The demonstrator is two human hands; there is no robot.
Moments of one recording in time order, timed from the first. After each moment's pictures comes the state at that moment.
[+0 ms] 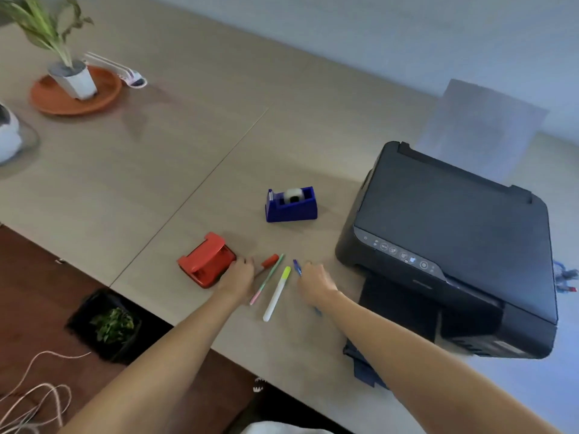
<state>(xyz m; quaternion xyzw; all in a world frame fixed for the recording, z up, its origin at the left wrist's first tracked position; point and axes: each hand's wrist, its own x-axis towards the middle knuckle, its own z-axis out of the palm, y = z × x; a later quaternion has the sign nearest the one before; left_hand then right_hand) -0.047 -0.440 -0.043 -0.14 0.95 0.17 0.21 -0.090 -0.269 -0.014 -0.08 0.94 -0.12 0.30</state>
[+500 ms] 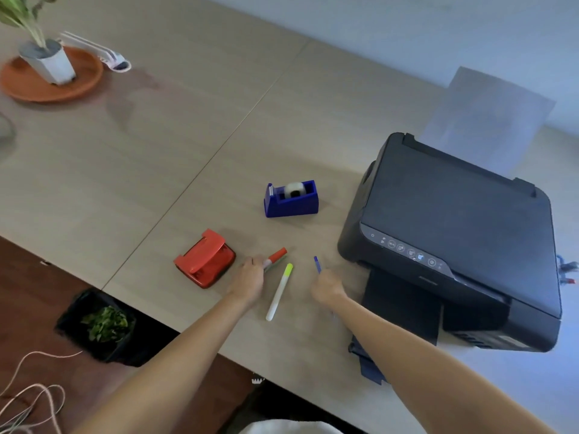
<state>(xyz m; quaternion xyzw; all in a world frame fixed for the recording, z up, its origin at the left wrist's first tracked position) -0.048 -0.435 -0.071 -0.13 0.94 0.24 0.18 -0.090 -0.256 -0.039 0.06 0.92 -0.17 0.34</state>
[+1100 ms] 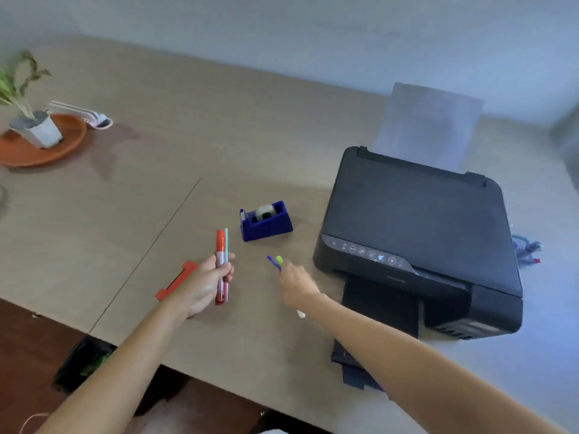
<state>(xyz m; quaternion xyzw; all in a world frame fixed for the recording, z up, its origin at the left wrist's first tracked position) -0.051 -0.469 0.032 -0.24 0.64 0.71 0.16 -0.090 -0.277 0.019 -0.06 0.92 -0.25 0.28</state>
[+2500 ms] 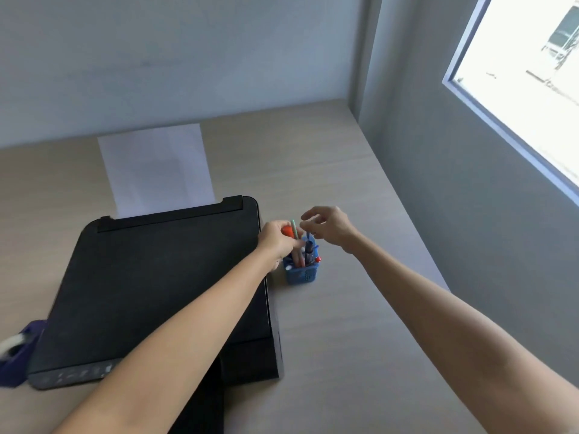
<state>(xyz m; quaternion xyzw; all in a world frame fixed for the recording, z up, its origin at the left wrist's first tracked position) -0.247 0.142 0.073 -0.04 0.82 0.51 0.25 -0.241 0.293 0.045 0.15 0.84 -0.52 0.06</state>
